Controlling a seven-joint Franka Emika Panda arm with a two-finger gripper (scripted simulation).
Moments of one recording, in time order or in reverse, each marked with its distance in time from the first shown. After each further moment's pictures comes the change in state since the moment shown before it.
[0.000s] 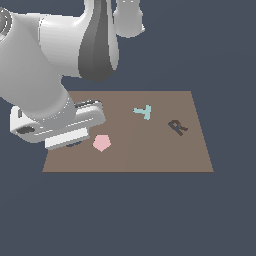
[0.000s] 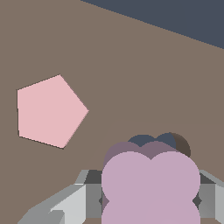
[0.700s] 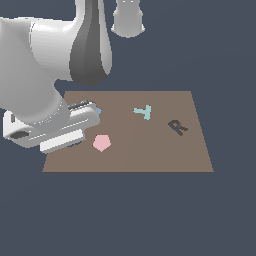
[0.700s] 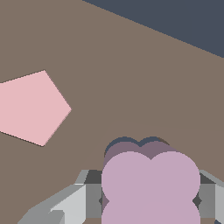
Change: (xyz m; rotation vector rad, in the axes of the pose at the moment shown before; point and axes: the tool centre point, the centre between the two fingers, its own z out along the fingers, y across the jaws) arm 0.002 0.015 0.003 -0.001 0.001 -0.061
